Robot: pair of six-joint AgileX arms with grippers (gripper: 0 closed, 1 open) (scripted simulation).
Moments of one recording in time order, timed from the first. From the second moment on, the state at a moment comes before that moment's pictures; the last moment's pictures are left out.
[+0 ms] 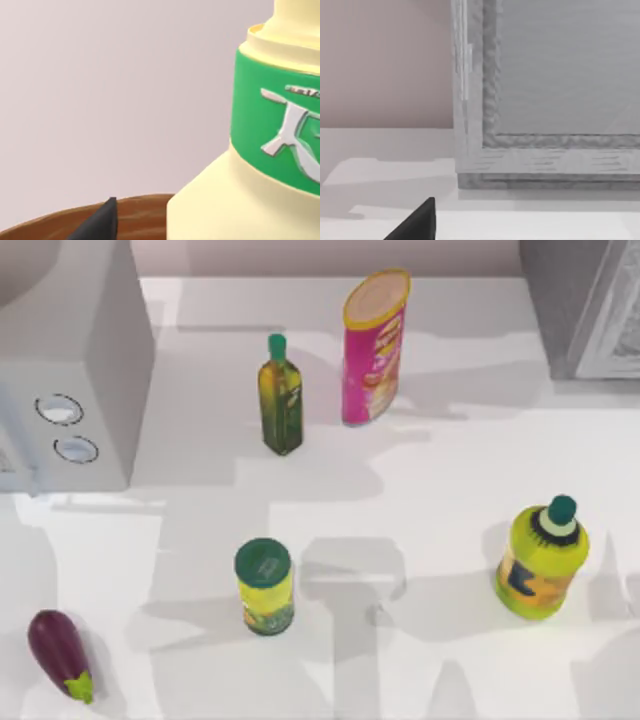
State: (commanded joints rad) left arm 0.32 1.65 1.14 0.49 0.36 0.02; right arm 0.00 0.00 0.00 0.00 0.00 0.00
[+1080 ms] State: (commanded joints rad) left arm 0.31 1.67 1.16 0.49 0.35 0.02; right arm 0.00 0.00 0.00 0.00 0.00 0.00
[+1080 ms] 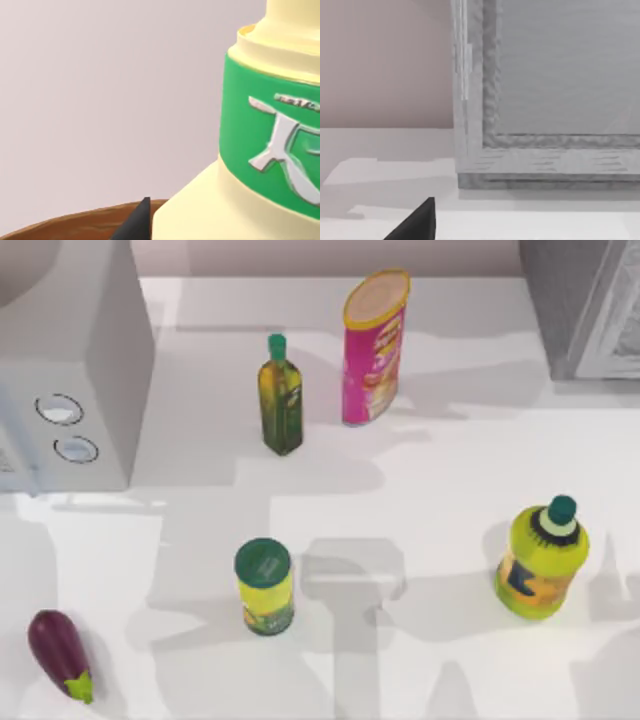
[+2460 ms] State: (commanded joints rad) left arm 0.32 1.58 1.69 -0.02 0.37 0.04; right arm 0.00 0.00 0.00 0.00 0.00 0.00
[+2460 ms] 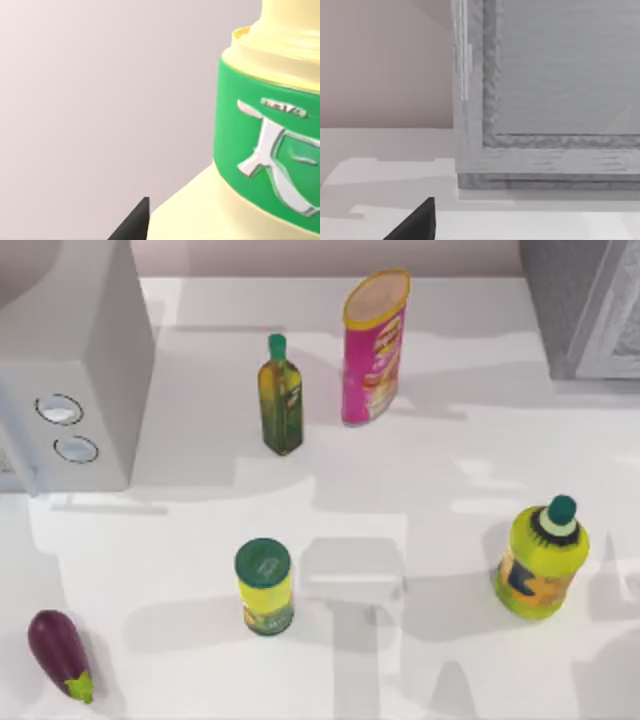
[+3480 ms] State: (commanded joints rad) left arm 0.29 1.57 1.67 -0.11 0.32 0.02; right arm 0.00 0.00 0.00 0.00 0.00 0.00
